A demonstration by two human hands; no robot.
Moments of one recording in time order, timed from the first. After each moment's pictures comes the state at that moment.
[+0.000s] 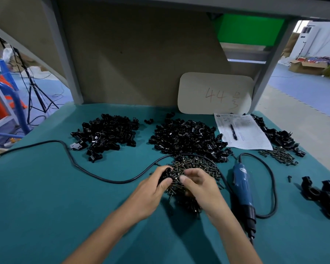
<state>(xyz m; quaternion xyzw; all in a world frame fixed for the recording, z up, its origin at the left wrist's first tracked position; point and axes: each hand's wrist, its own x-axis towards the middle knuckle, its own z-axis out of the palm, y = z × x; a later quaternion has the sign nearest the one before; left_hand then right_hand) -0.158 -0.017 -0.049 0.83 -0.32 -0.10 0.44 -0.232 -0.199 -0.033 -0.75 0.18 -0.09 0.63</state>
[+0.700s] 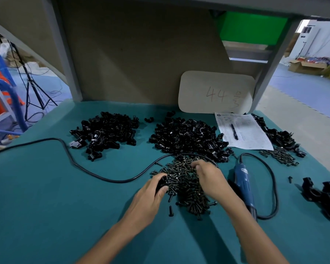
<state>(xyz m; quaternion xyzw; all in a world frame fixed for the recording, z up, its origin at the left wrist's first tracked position) -0.163 -0.014 -0.091 0.86 -0.28 -0.07 0.42 -0.194 -0.243 -0.035 -0.95 0.15 -0.05 0.26</state>
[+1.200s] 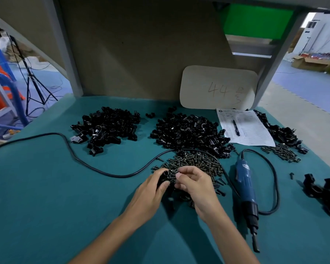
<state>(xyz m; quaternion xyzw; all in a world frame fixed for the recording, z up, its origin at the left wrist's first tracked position) -0.162 -0.015 -0.091 0.86 -0.28 -0.06 0.43 -0.219 -0.178 -0.050 -0.65 0.19 -0.10 0.73</state>
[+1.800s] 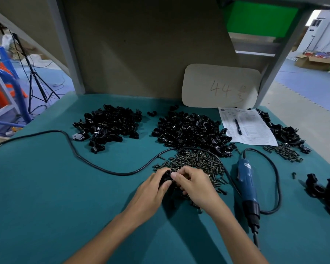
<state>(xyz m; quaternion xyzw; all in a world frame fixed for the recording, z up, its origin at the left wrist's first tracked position) -0.163 -0.015 -0.090 0.85 -0.29 -0.05 0.42 -0.213 -0.188 -0.044 -0.87 0.10 -0.05 0.48</state>
